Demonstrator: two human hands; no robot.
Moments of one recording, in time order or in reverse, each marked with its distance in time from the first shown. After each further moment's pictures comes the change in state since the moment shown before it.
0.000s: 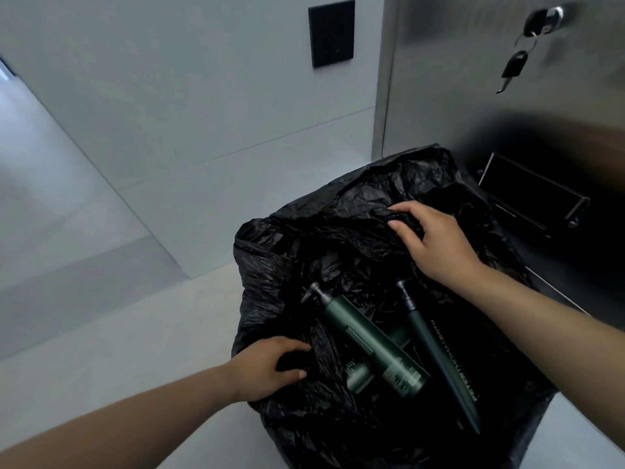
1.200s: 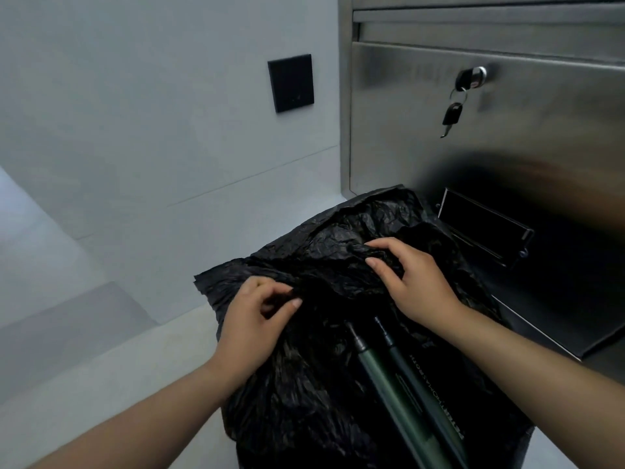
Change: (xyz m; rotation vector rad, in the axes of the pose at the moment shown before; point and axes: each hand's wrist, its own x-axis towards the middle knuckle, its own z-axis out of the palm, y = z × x) left_hand 0.042 0.071 -0.068 -0.383 0.847 0.166; right_hand -0.009 -0.003 -0.016 0.161 0.058 0.037
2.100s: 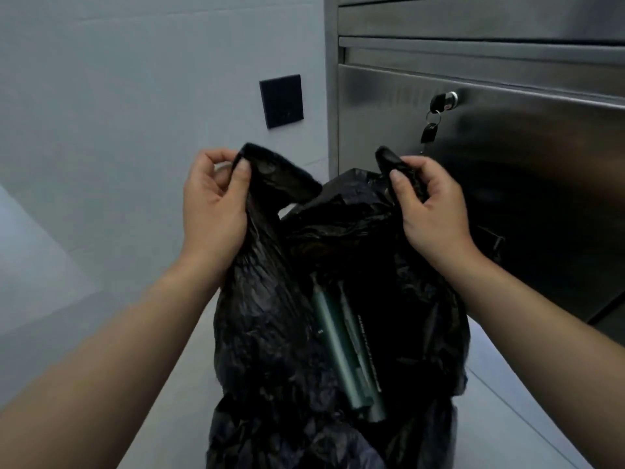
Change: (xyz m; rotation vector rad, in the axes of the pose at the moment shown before) left_hand 0.087 0.103 -0.054 -0.553 0.299 0.177; right_hand 0.059 -0.043 -0.056 0.244 0.415 0.015
